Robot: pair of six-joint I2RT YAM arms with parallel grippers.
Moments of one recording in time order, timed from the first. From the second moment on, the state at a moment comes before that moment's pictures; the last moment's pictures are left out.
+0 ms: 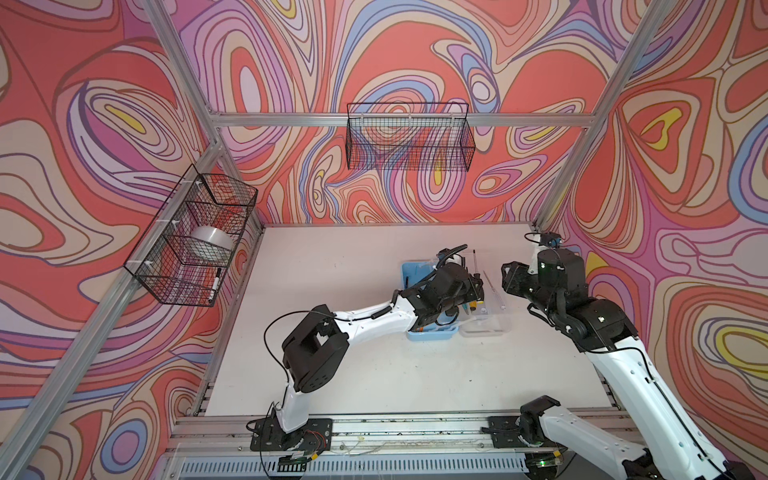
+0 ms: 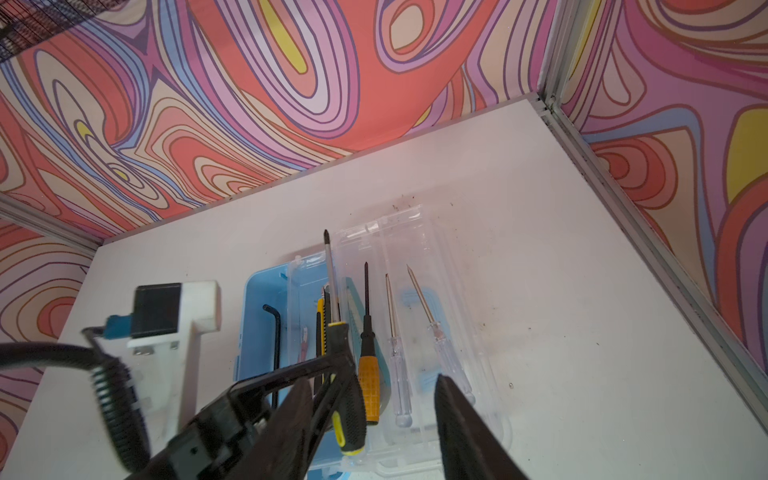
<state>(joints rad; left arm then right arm) -1.00 1.99 1.53 0.09 -0.04 -1.10 0.33 0.95 1.21 -0.80 0.25 0.49</state>
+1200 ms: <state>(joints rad) -1.02 2.19 1.72 0.08 -0.02 -1.21 0.33 0.88 1.17 -0.80 0.23 0.46</state>
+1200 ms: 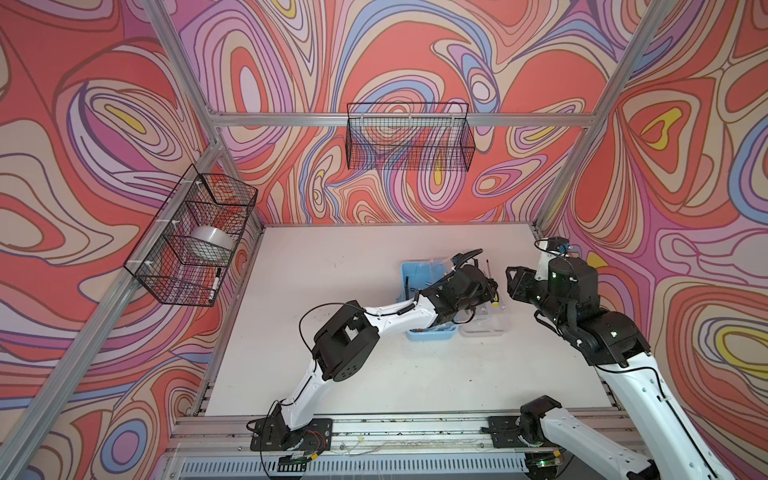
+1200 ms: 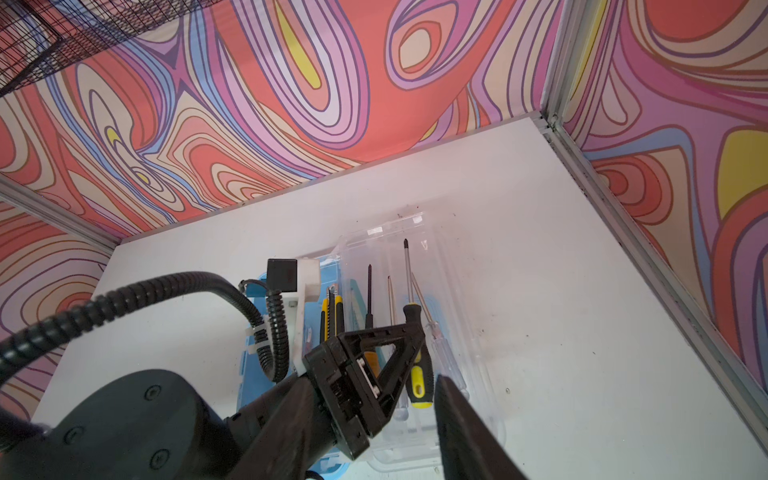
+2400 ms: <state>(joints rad) -0.55 1.87 1.55 -0.47 -0.05 -0.69 0.14 0.92 1.07 -0.78 0.05 0.50</state>
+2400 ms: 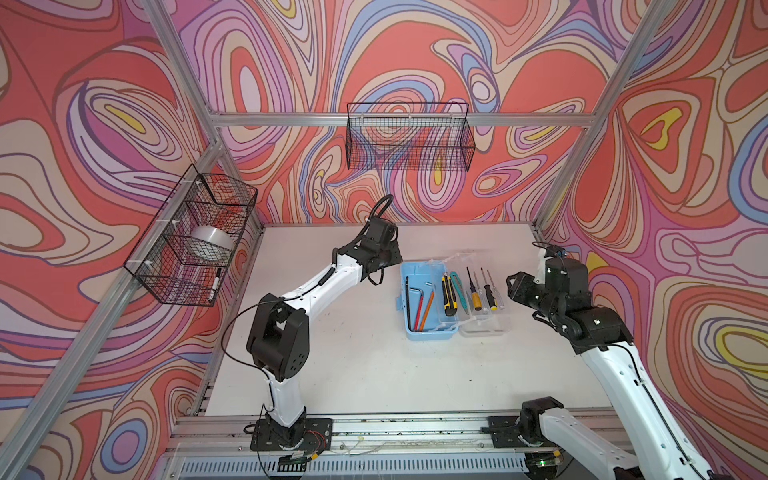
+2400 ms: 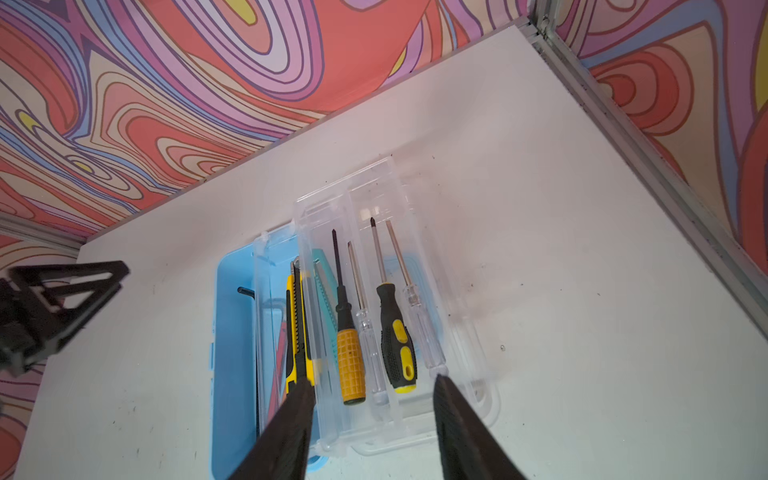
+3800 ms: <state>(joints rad) -0.57 2.09 1.58 -0.48 0.04 -0.71 0.09 1.06 0.91 -0.60 -0.11 0.51</state>
